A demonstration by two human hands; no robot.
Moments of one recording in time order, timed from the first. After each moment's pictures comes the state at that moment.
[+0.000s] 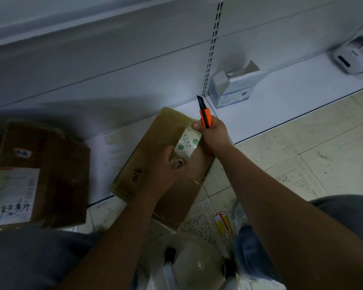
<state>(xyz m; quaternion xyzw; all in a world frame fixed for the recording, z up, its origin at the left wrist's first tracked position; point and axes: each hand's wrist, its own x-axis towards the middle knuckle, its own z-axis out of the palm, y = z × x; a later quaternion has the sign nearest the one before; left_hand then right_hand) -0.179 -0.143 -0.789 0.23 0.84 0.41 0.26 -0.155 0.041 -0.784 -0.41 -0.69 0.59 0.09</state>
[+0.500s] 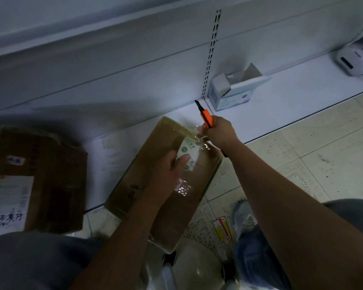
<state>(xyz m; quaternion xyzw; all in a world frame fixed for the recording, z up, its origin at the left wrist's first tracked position) -0.174 -0.128 -0.773 0.18 0.79 0.49 0.32 -0.161 0.078 -0.789 -0.38 -0.78 0.50 0.00</state>
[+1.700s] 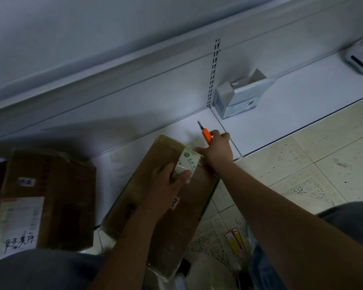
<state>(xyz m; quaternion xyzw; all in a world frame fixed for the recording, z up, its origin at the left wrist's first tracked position) -0.203 -0.144 -0.781 0.20 0.84 0.38 0.32 -0.182 0.052 -0.814 -0.43 -0.82 0.38 -0.02</state>
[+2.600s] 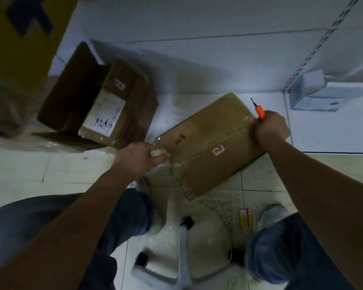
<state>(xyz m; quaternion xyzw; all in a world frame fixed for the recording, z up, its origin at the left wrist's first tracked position) -0.161 -0.330 -0.730 0.06 0.97 0.12 0.21 -0.180 0.022 -0.804 -0.35 -0.91 0.22 -0.03</state>
